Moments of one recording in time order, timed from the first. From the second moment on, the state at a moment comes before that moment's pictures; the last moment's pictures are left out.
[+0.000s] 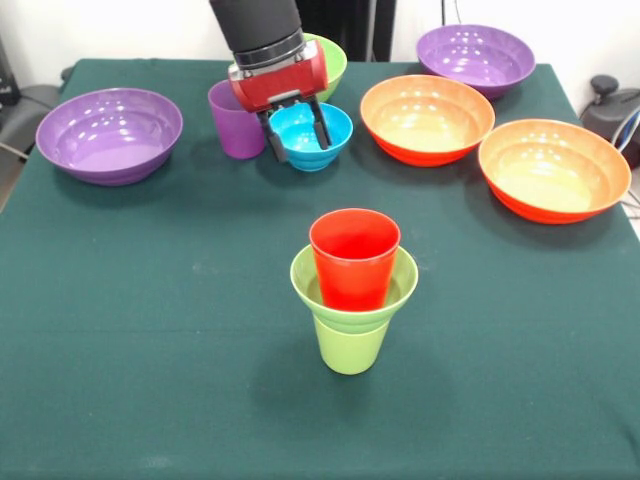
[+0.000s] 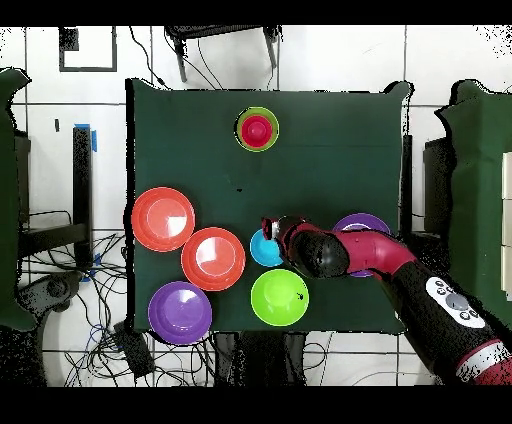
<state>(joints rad) -0.98 -0.48 0.67 1.92 -0.65 0.31 1.76</state>
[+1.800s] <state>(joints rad) -1.12 -0.41 0.74 1.92 -0.81 0.39 1.76</state>
